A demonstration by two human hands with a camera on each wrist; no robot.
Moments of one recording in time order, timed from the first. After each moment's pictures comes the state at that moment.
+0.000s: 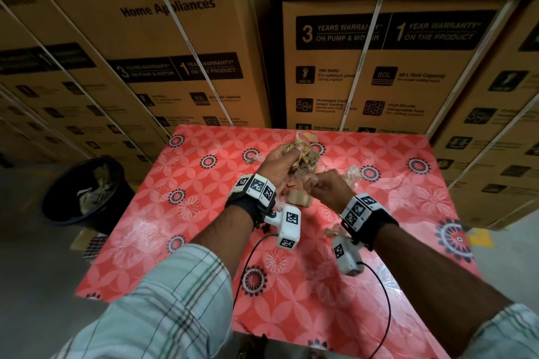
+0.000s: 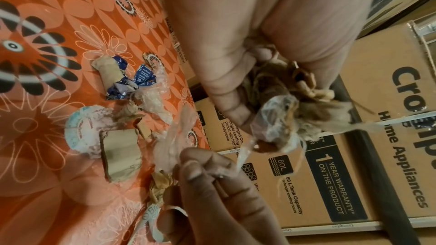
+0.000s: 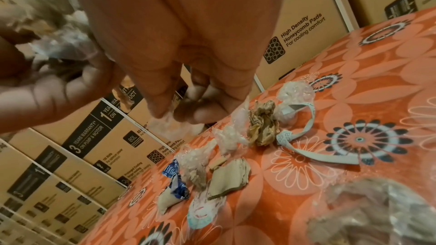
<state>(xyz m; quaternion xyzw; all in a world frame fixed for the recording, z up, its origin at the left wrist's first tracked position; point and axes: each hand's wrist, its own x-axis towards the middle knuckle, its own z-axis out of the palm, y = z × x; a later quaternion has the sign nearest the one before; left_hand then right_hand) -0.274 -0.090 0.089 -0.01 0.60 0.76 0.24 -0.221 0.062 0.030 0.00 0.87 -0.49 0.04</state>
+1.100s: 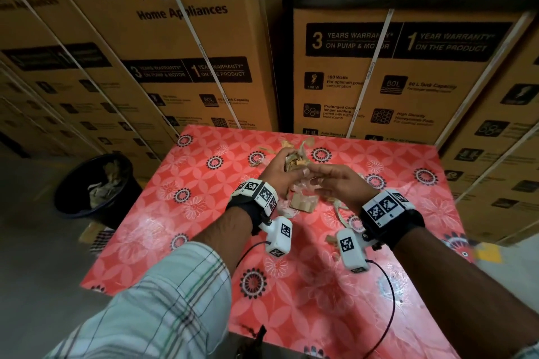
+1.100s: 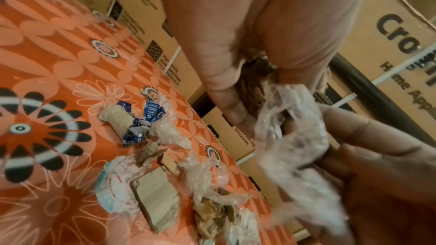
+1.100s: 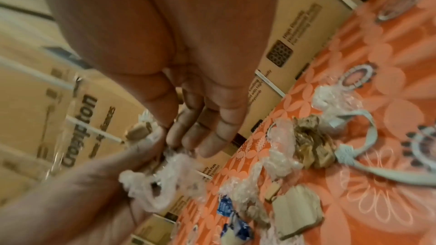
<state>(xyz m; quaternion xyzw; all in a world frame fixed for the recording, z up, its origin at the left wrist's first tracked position) -0.273 -0.104 0.084 0.10 0.77 0.61 0.17 -0.205 0.062 0.110 0.00 0.67 -0.73 0.15</state>
